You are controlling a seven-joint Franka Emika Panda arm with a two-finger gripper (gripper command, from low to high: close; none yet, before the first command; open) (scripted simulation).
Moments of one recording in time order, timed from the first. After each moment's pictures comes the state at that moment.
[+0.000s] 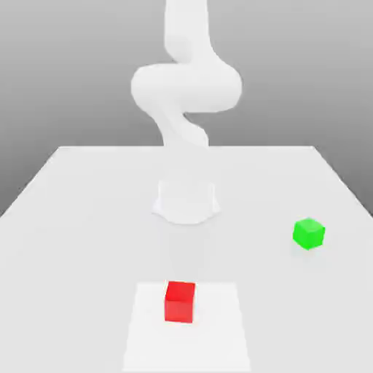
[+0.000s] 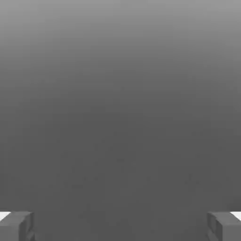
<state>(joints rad) 0.00 -0.72 -0.01 -2.35 0.01 2.35 0.80</state>
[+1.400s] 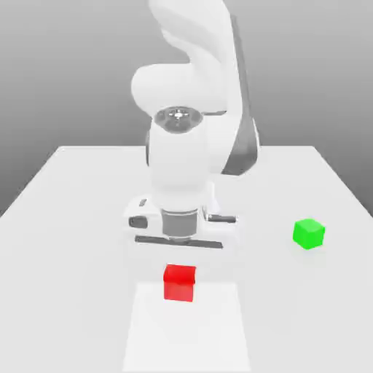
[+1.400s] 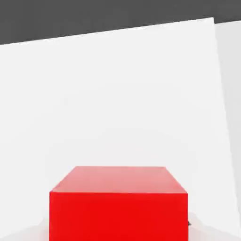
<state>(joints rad) 0.05 -0.03 0.05 -2.81 0.05 2.78 0.84</state>
